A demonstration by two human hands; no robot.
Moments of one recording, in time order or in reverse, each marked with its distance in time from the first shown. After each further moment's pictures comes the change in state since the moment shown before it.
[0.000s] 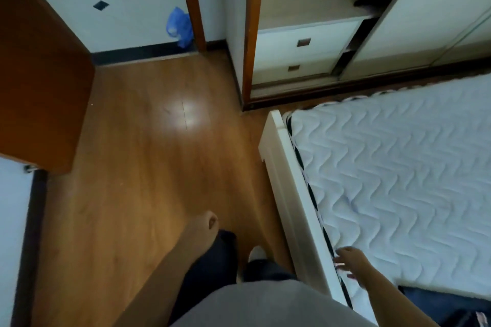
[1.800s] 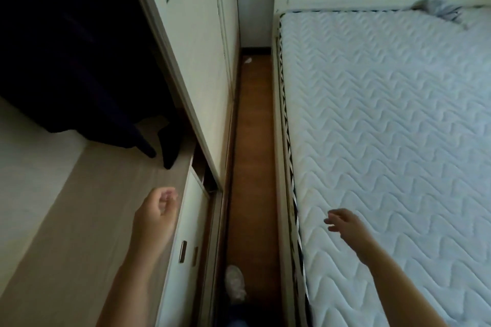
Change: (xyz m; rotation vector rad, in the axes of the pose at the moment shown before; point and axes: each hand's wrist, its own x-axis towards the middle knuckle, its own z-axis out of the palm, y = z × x) left_hand 0.545 0.755 -0.229 0.255 -0.171 1.039; right_hand 0.170 -0.512 -0.260 1.024 0.641 0.063
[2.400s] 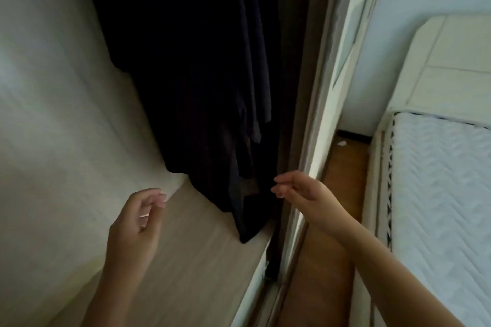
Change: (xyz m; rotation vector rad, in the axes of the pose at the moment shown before) left_hand 0.101 0.003 -0.181 -0.141 0.576 0.087; right_hand -0.021 -0.370 0.178 -0.211 -0.542 -1.044
